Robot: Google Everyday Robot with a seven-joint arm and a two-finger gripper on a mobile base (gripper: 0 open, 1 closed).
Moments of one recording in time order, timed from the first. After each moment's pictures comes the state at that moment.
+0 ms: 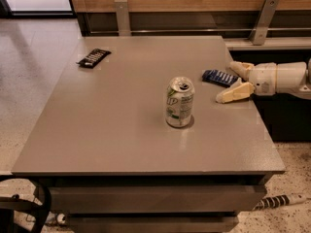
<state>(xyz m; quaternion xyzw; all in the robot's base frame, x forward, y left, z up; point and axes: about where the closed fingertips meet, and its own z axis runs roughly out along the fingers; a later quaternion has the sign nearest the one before) 0.664 -0.233 0.804 -0.43 0.71 0.29 0.48</state>
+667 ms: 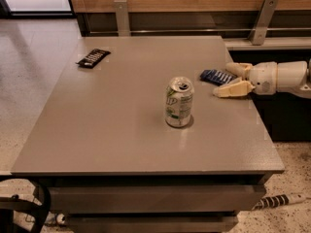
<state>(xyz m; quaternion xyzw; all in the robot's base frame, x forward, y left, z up) 0.664 -0.229 0.806 -0.43 0.71 0.29 0.48</state>
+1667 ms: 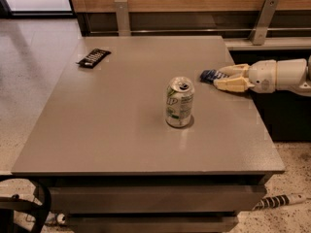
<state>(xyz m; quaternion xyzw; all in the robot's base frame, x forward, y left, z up) 0.665 -0.229 0.813 -0.43 0.71 0.29 0.48</state>
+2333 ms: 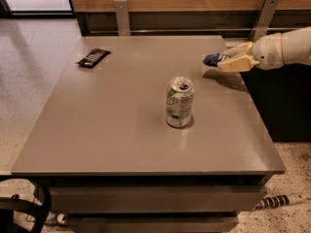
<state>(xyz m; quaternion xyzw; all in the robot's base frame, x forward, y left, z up) 0.684 -0.233 0.872 -0.45 0.73 0.24 0.45</state>
